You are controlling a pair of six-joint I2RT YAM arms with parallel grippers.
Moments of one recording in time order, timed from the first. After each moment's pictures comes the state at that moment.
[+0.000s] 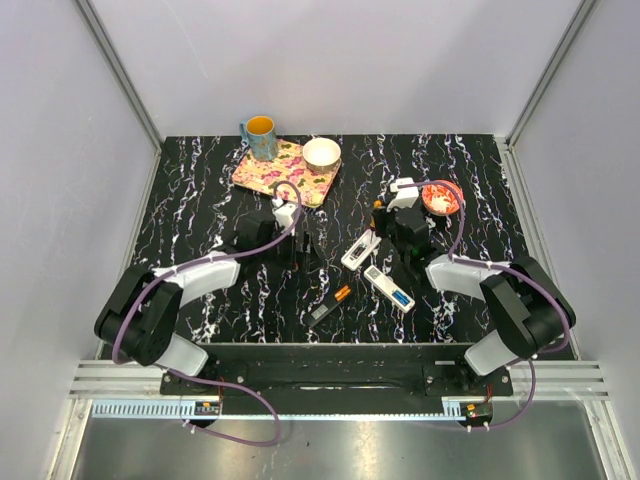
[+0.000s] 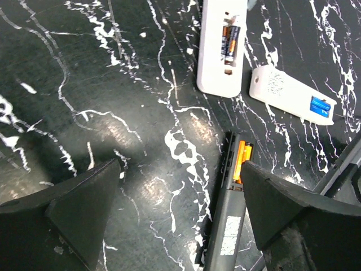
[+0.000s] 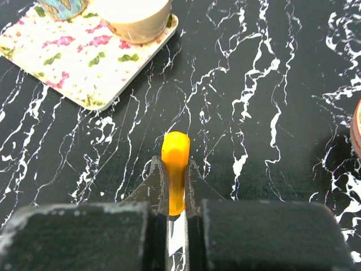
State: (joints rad) left arm -0.49 1.46 0.68 0.11 0.40 -0.33; right arm 0.54 1.53 0.65 0.67 0.26 0.20
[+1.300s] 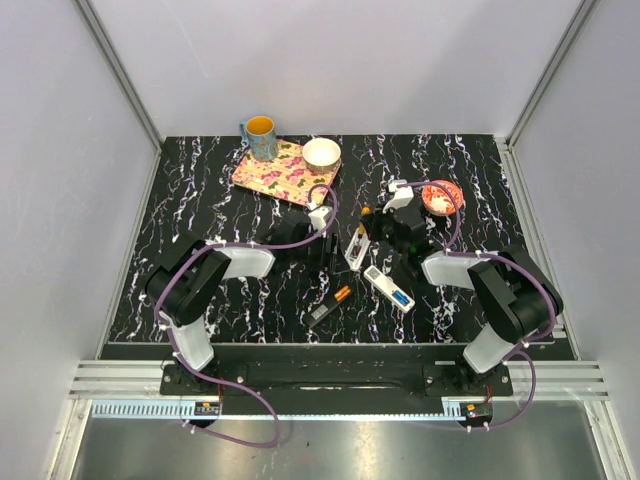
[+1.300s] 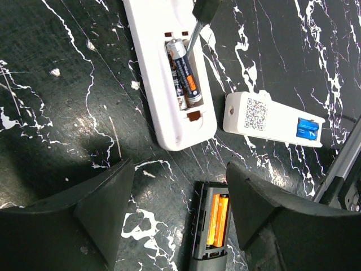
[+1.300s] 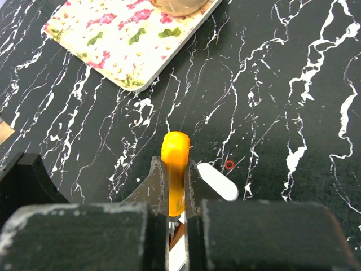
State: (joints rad) left arm -0.64 1.79 0.84 0.29 0.42 -0.44; right arm 0.50 1.64 0.67 0.72 0.05 0.34
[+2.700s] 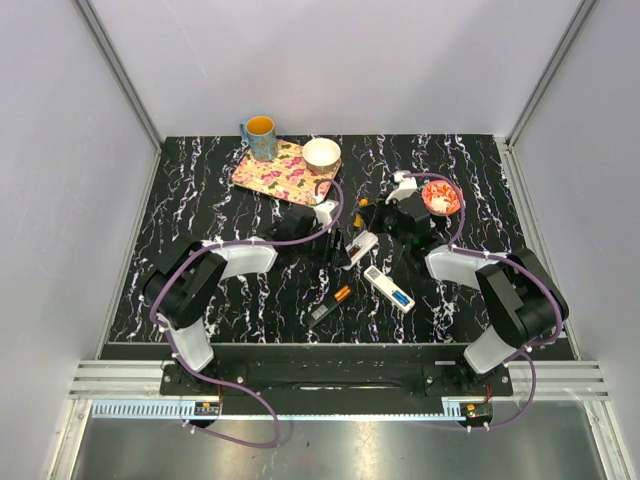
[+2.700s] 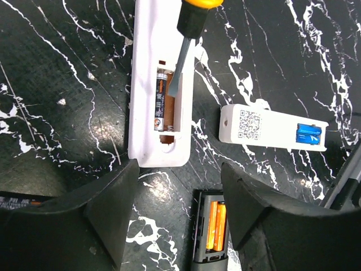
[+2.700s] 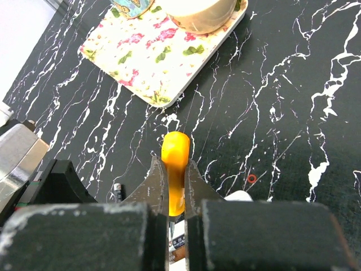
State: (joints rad) left arm -0.65 1.77 0.92 0.20 0.38 -0.36; right arm 0.48 1.60 0.73 0.65 -0.03 0.43
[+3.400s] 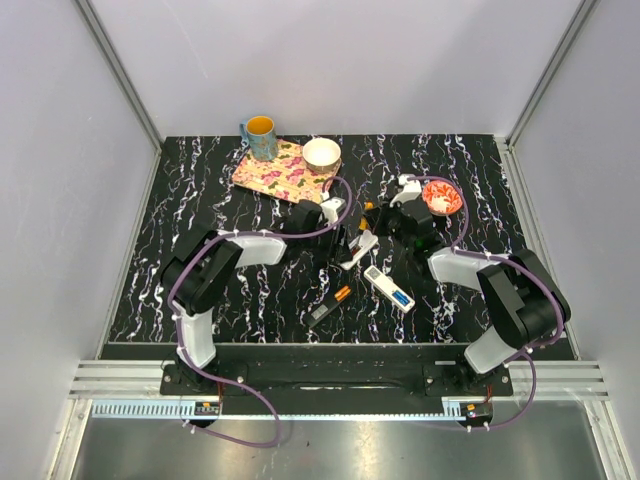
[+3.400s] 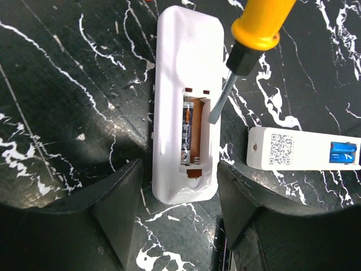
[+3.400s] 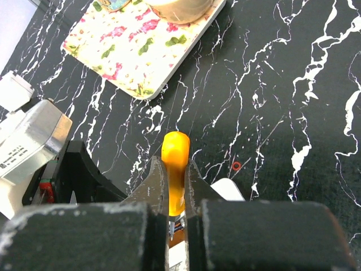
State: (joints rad) left arm -0.65 1.90 1.02 0.17 0.36 -0.29; right arm 0.45 1.59 0.70 0.64 -0.02 0.44
